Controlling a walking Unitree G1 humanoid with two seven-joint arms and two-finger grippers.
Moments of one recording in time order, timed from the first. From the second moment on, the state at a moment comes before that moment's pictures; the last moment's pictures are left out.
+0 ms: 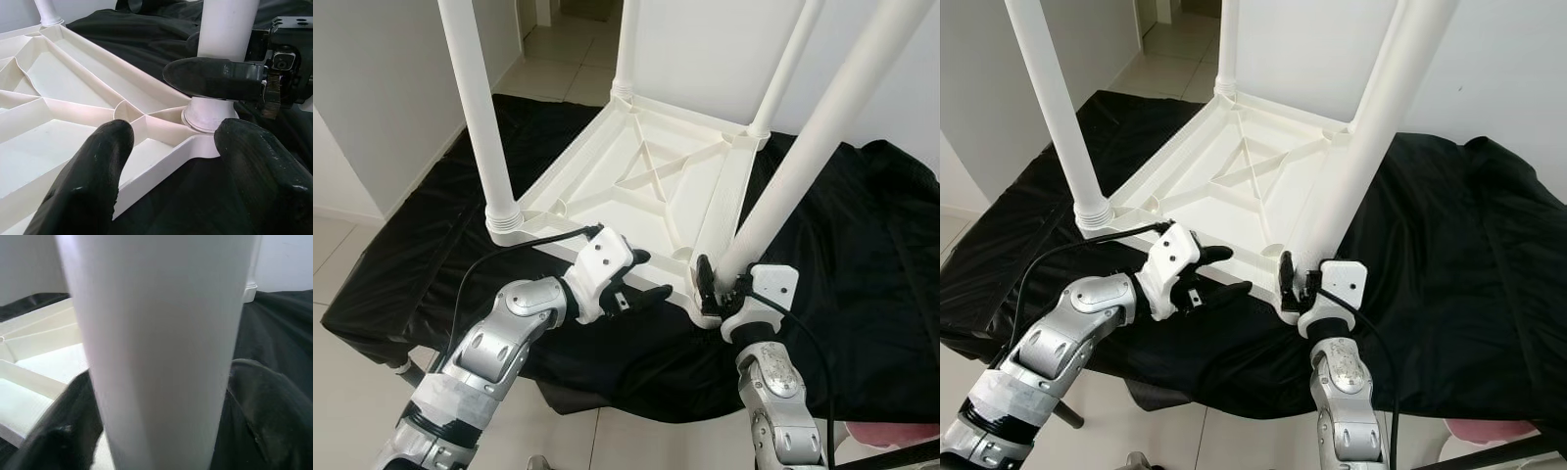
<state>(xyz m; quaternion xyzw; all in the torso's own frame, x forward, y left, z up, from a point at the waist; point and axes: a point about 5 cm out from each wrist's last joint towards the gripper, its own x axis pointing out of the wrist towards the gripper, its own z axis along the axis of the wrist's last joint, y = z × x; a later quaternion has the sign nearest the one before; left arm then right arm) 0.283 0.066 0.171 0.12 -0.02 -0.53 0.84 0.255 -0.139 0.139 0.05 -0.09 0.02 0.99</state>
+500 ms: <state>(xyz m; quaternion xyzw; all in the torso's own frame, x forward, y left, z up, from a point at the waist) 0.283 0.068 0.171 0.13 -0.02 -0.53 0.84 0.253 -0.157 0.145 0.01 -0.09 0.16 0.98</state>
